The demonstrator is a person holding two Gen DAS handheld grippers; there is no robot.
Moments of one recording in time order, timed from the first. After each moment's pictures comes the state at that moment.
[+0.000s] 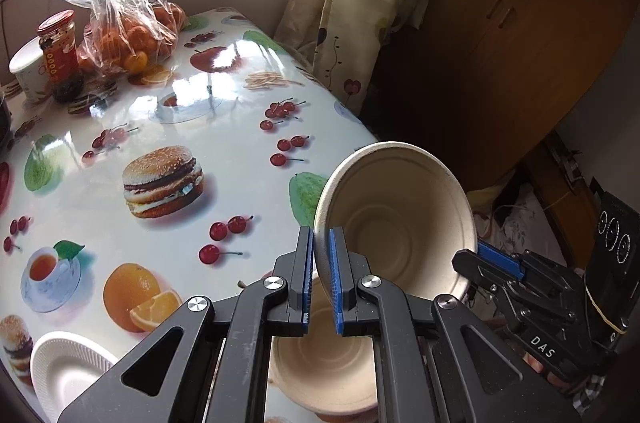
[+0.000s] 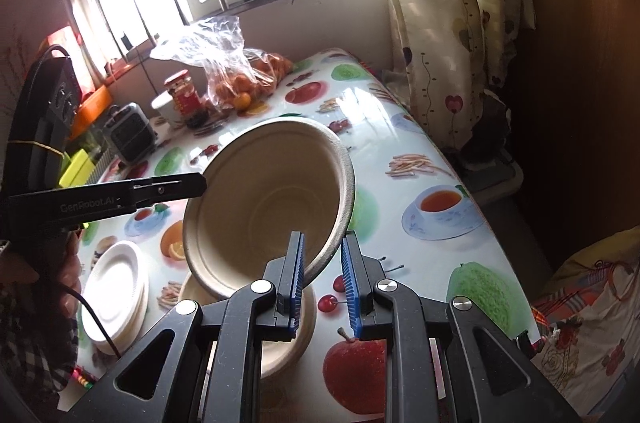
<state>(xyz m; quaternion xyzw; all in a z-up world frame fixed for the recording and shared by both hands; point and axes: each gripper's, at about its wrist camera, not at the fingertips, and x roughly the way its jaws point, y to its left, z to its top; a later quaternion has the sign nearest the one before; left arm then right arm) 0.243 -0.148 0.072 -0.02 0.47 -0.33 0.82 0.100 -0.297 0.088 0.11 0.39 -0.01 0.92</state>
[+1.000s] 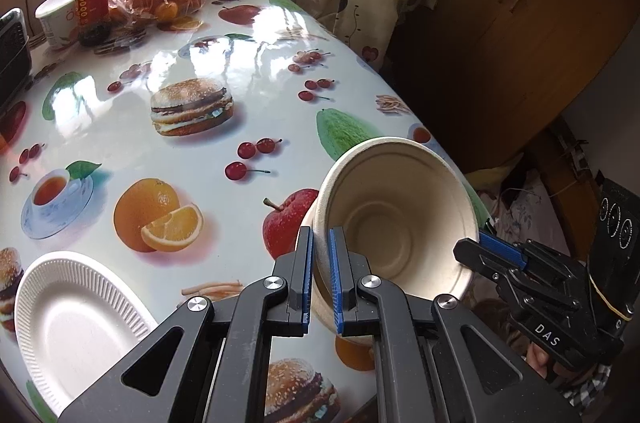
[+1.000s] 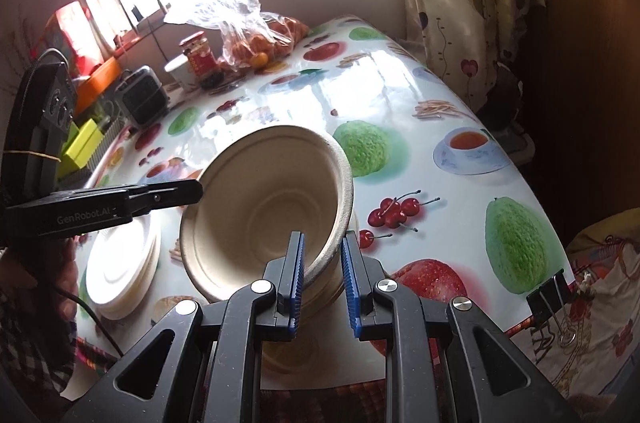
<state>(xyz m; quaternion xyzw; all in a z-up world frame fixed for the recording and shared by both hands) 0.203 -0.111 0.037 -0.02 0.50 -0.31 0.80 0.075 -0.265 0.056 0.11 0.42 0.01 0.90</state>
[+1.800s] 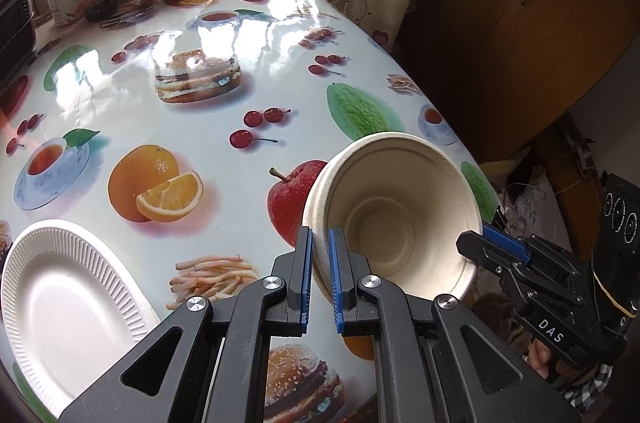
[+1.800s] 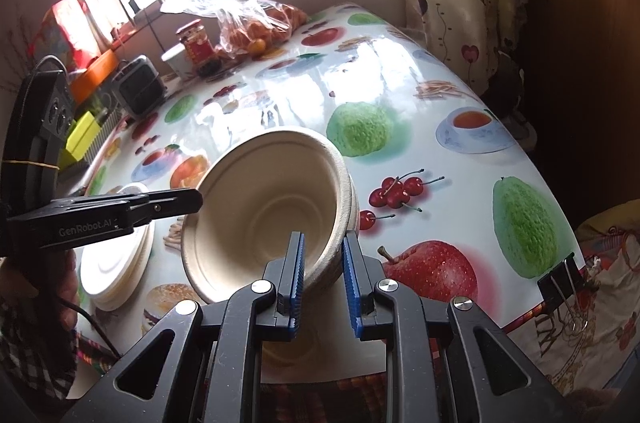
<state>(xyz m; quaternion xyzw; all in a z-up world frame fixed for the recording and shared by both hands) 0.197 -0.111 0.020 -0.02 0.52 -0.30 0.80 0.071 -0.260 0.040 0.11 0.44 0.01 0.89</state>
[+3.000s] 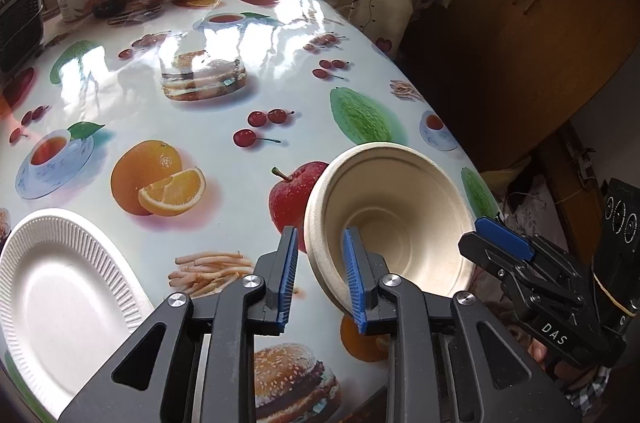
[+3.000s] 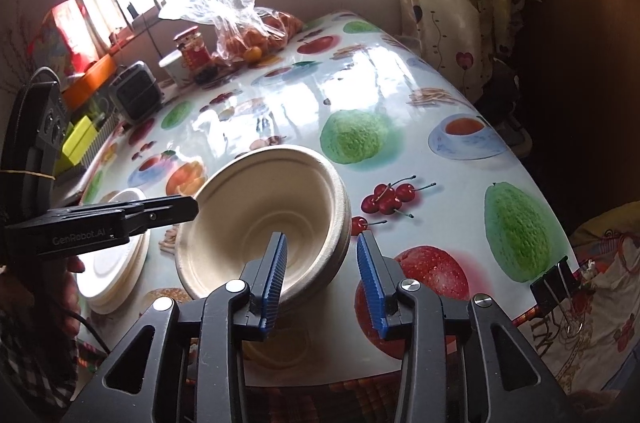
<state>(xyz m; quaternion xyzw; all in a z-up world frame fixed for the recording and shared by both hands) 0.195 -0.105 0.020 -0.04 0.52 -0.29 0.81 0.073 -0.271 0.043 0.12 0.43 0.01 0.90</state>
